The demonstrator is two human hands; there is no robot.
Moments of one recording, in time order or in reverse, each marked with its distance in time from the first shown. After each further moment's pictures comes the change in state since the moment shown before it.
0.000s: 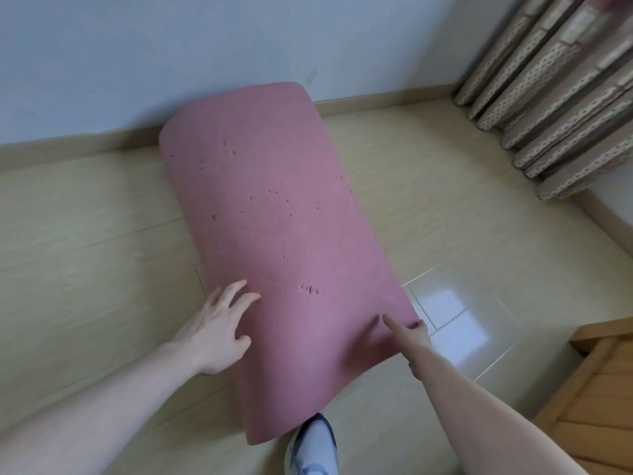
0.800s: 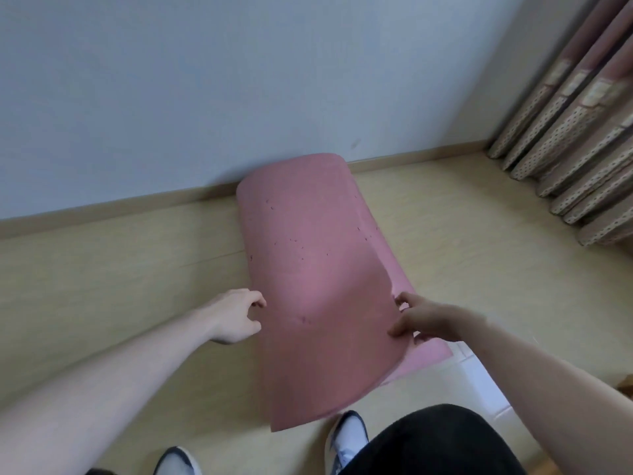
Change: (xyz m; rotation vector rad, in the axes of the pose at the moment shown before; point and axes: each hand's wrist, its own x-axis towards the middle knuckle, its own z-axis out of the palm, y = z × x) left_hand -0.110 0.000 -0.119 0.019 -0.041 -0.178; right_hand -0.183 -0.128 -0.064 -0.538 -0.663 -0.384
